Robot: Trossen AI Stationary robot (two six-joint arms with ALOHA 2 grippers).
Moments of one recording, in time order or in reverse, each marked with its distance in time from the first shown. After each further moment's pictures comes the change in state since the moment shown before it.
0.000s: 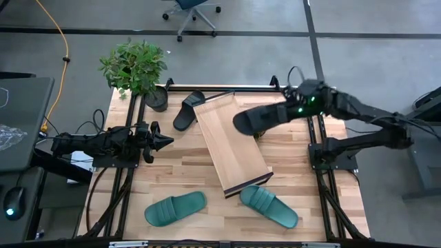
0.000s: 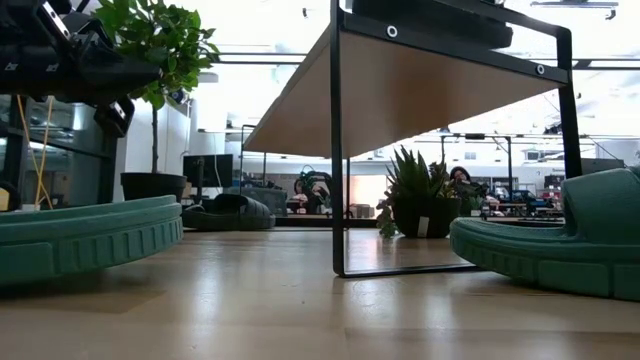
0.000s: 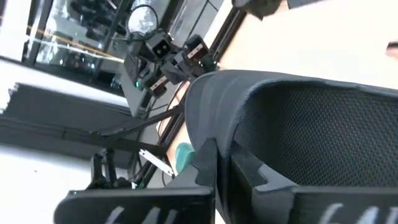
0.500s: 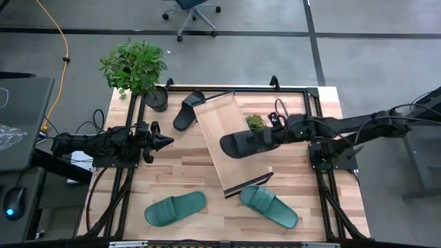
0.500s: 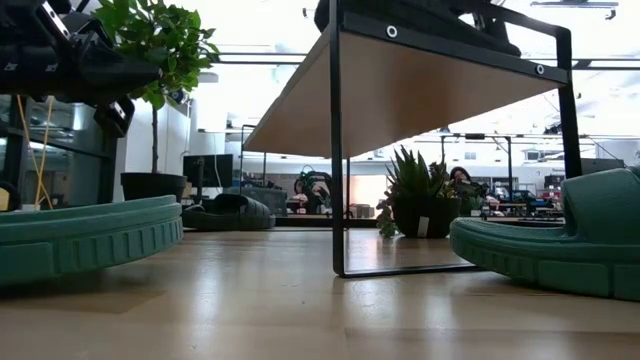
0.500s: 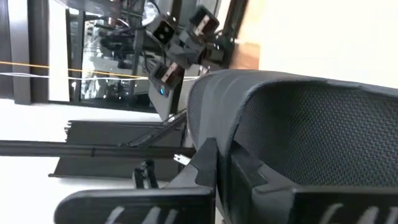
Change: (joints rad) left arm 0.000 0.000 0.000 0.000 0.009 0.000; right arm 0.309 0.059 -0.291 0.464 0.261 0.387
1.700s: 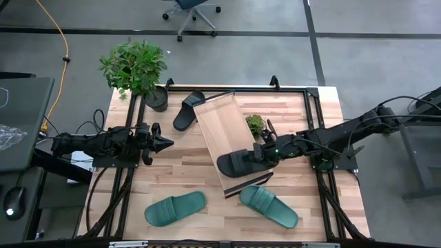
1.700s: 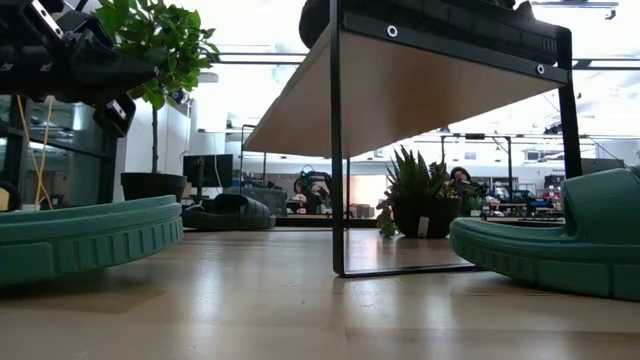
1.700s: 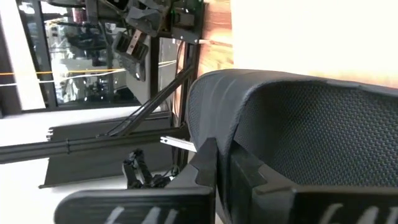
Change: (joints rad) left arm 0.000 0.000 0.000 -0.011 0.056 0.008; right arm 0.181 0.143 0.050 -0.042 0.114 0.215
